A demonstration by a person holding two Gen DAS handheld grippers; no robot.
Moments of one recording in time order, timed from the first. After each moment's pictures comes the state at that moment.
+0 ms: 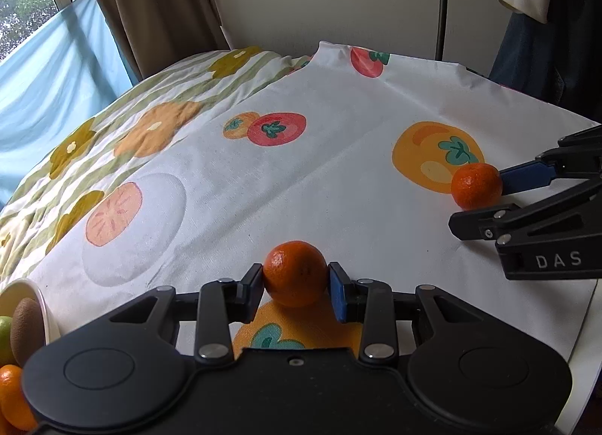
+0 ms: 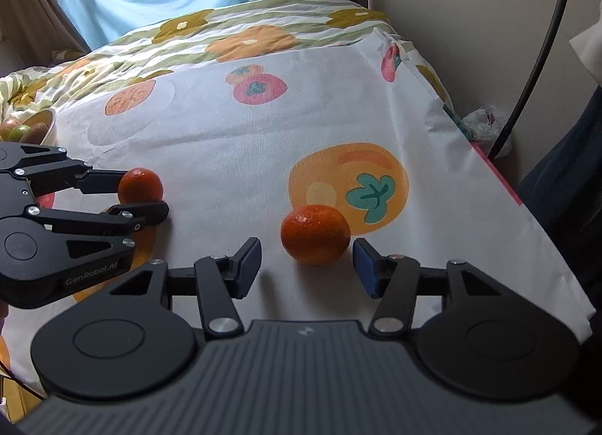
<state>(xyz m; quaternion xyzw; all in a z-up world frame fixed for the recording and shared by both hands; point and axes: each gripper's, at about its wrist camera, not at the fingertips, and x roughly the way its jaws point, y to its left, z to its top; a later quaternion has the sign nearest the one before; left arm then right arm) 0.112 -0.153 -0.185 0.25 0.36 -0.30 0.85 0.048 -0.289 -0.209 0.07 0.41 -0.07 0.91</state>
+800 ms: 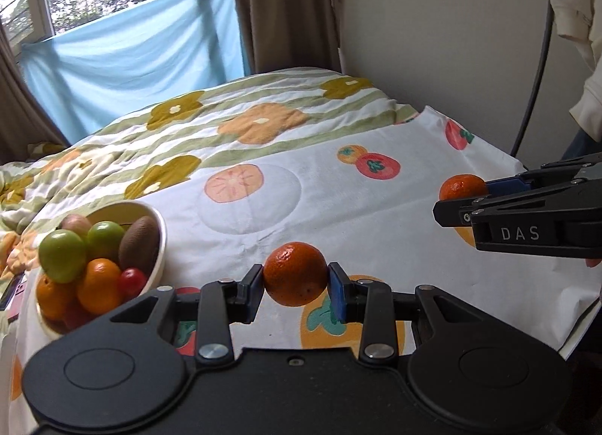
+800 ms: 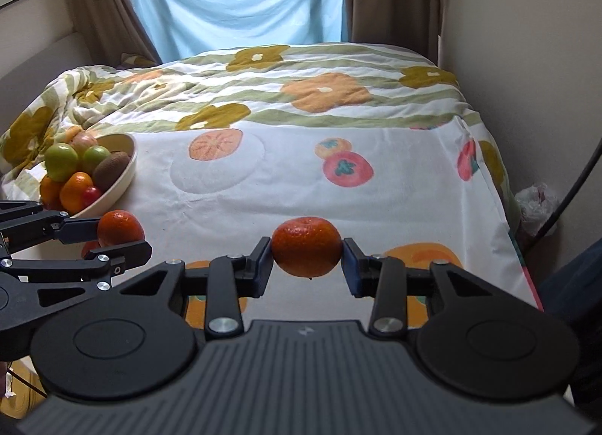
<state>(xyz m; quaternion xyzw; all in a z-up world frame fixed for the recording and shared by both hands) 0.066 -0.088 -0.116 0.12 0.34 -0.15 0.92 0.063 -0.252 -0.143 0.02 0.35 0.05 0.94</state>
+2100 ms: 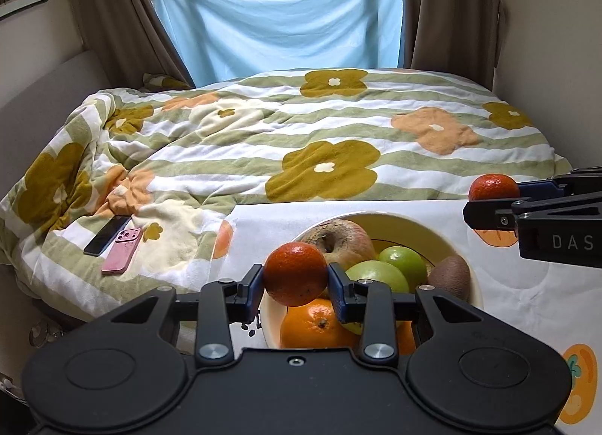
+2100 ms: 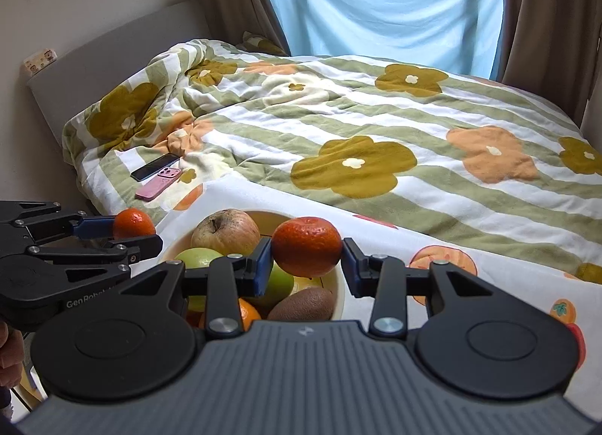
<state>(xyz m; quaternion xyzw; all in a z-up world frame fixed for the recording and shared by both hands) 0.187 0.135 -0.089 0.05 0.38 0.02 0.92 0.225 -0.021 -0.094 -0.03 0.35 0.22 0.91</state>
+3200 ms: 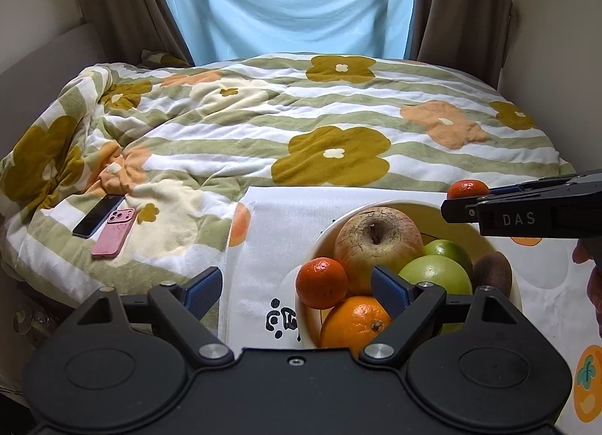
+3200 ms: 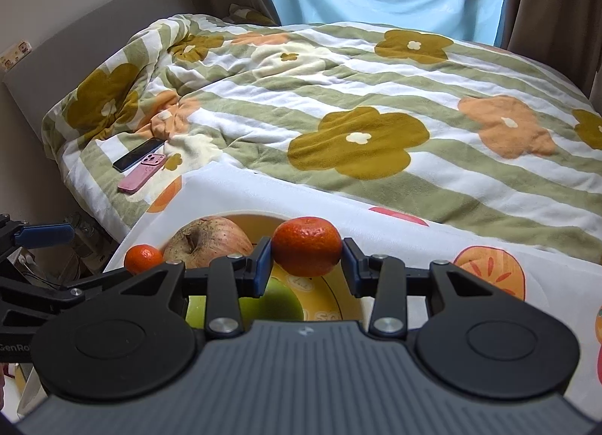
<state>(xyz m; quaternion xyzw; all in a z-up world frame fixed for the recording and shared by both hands) 0.201 0.175 -0.104 0.02 0.40 0.01 0.91 0.283 0.017 -0.138 -0.02 0.40 0.20 0.89</state>
